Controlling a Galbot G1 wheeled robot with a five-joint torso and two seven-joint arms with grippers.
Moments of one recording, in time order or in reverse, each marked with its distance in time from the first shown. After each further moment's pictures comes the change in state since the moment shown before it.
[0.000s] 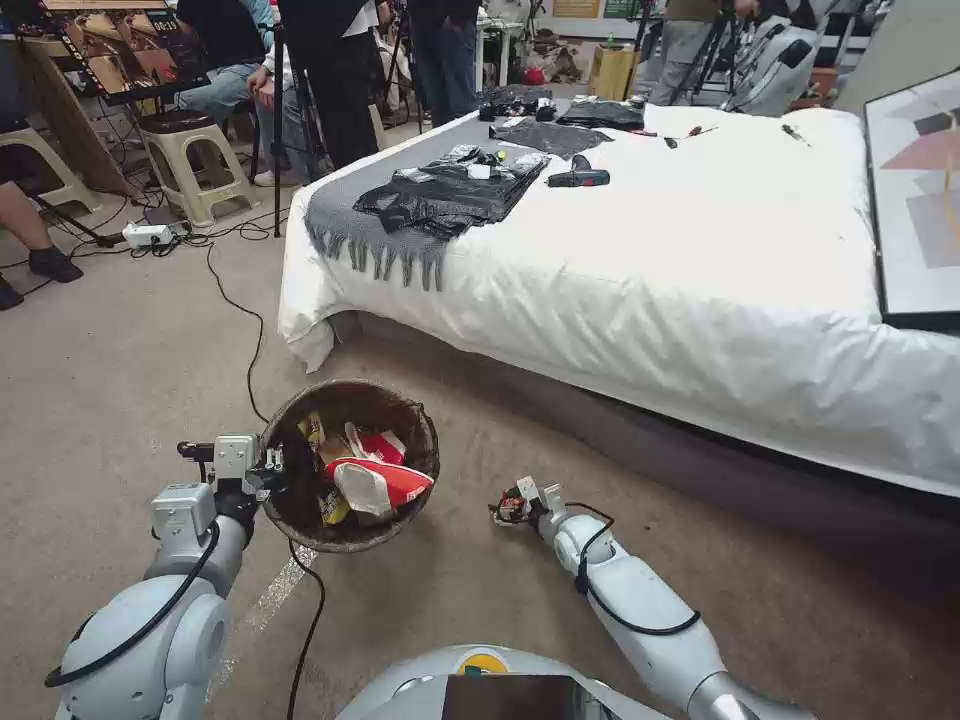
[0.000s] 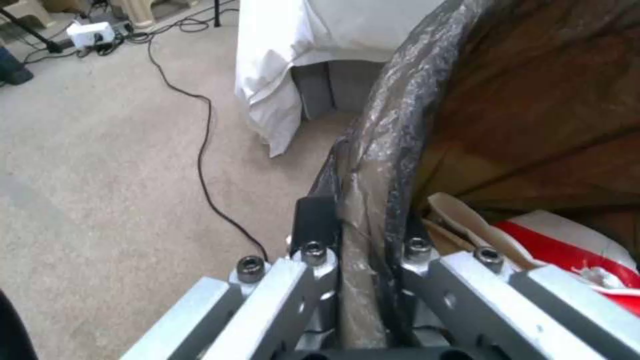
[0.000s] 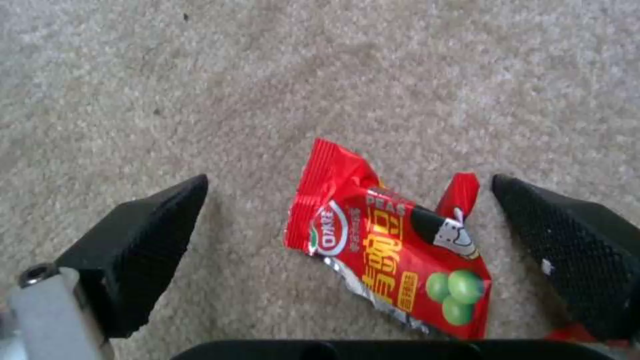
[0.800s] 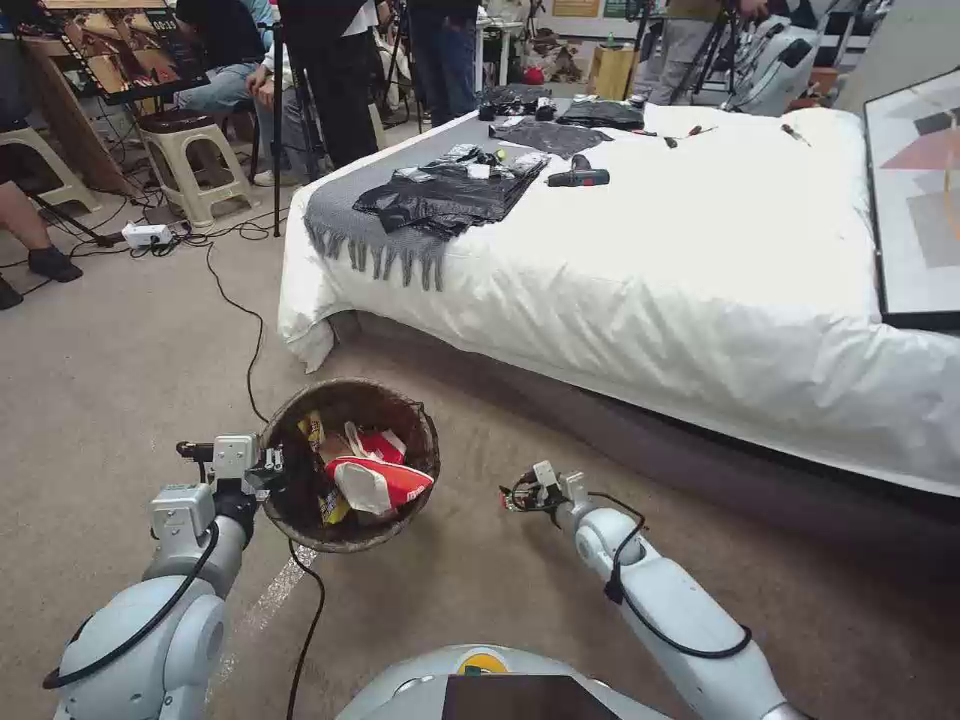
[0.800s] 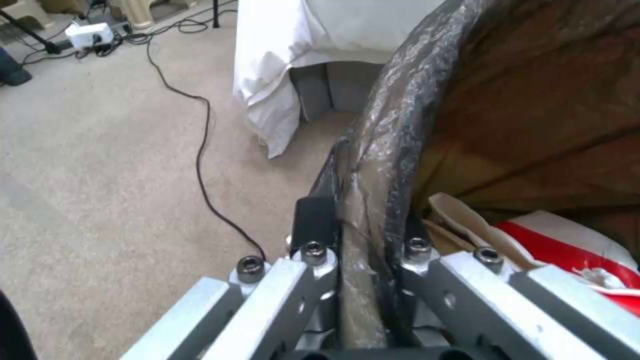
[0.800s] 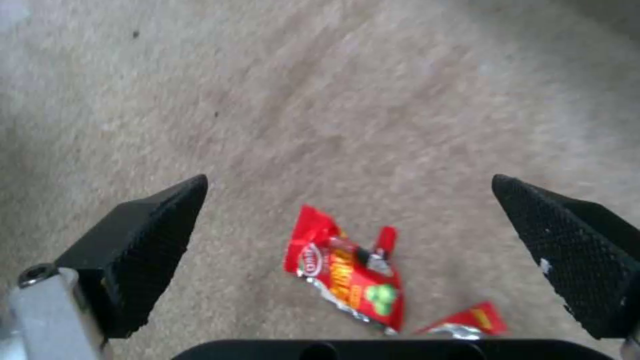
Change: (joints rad) left arm 0.002 -0.002 0.001 -0.005 0.000 0.000 0.000; right arm -0.071 -0.106 0.008 0.256 0.079 -0.045 0.049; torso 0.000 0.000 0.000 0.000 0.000
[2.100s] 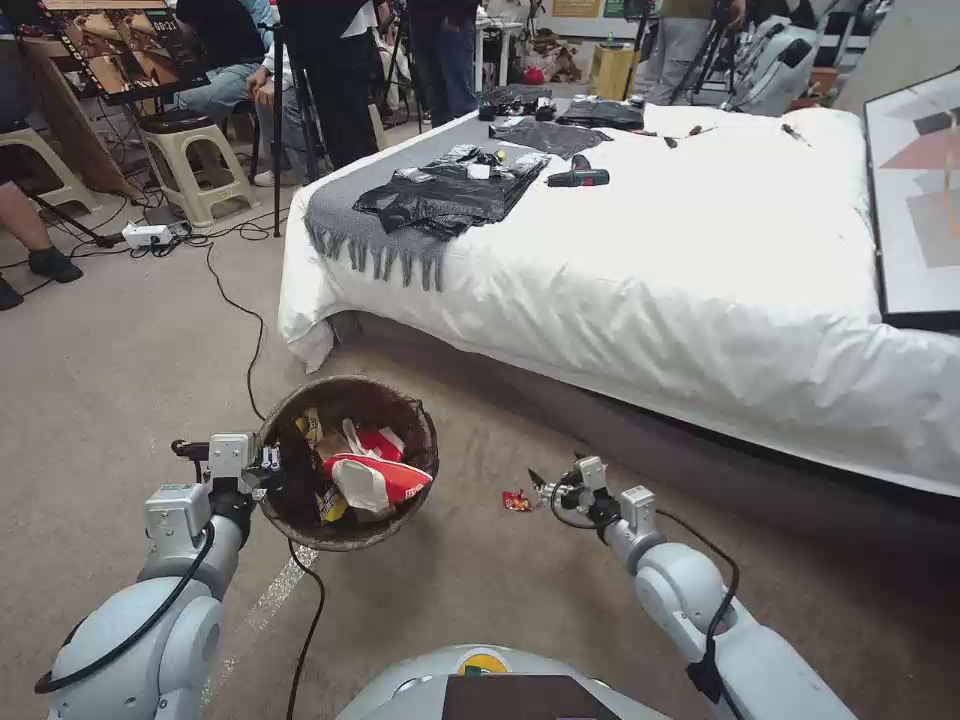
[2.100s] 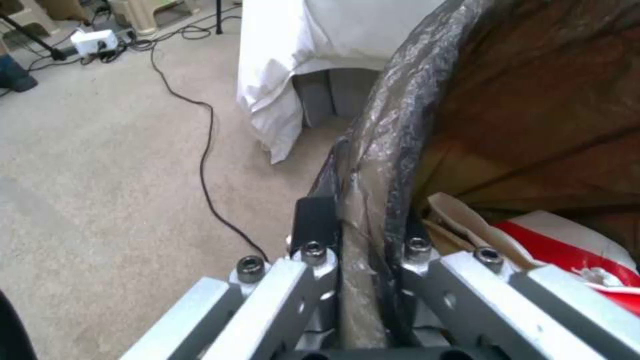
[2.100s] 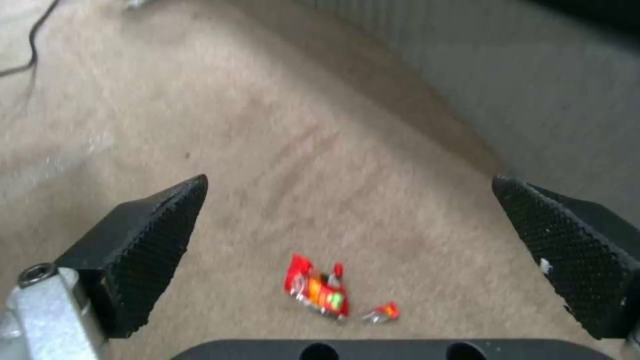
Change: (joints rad) left arm 0.004 0.002 -0.010 -0.012 -0.003 -0.001 0.000; right arm -0.359 -0.144 0.221 0.530 0.019 0.048 0.082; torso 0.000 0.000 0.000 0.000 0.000
